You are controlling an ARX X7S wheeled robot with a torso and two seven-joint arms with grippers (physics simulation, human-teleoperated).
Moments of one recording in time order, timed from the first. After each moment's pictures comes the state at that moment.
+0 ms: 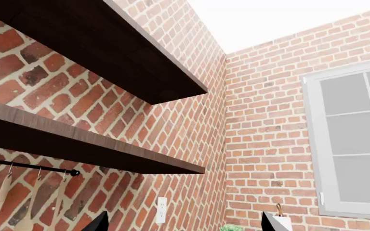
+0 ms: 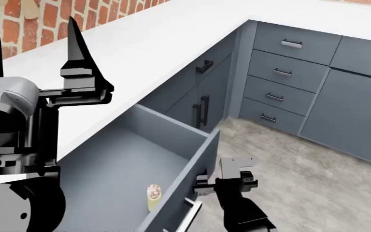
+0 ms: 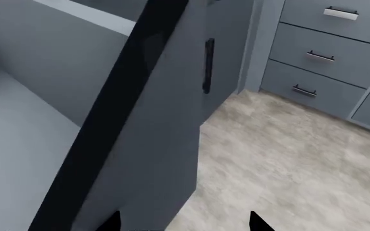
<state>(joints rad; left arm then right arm) -0.56 -0.49 0.22 0.81 -0.54 -0.45 -0.64 0.72 0.03 -0.75 1.15 0.66 -0.10 0.18</state>
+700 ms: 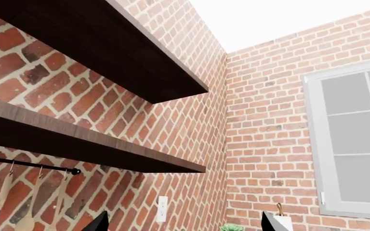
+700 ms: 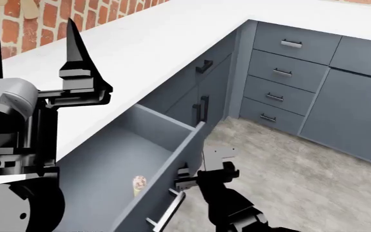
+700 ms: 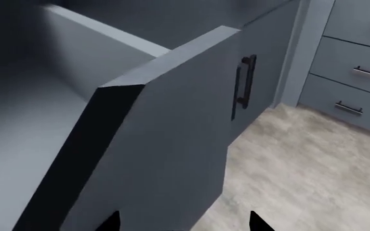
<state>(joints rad) -0.56 -0.50 0.22 0.80 -0.54 -0.43 -0.64 0.85 0.03 -1.45 1.10 1.30 -0.24 0.26</state>
